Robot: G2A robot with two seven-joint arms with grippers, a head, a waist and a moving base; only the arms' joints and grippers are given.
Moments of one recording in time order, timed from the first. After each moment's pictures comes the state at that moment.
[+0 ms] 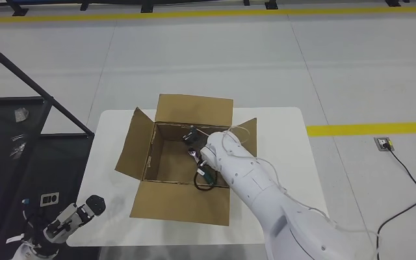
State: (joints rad) left arm 1.60 -0.93 -1.85 -1.49 -0.86 -0.68 -1.12; right arm -0.07 -1.89 0.45 -0.18 -0.86 -0.16 0.80
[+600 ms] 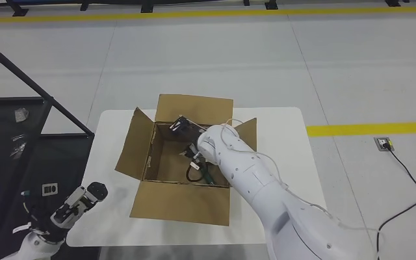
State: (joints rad) left arm 1.56 -0.95 -1.83 -1.57 -0.63 -0.64 -0.83; right arm -0.04 -1.89 0.49 -0.22 -0.86 -0.28 0.60
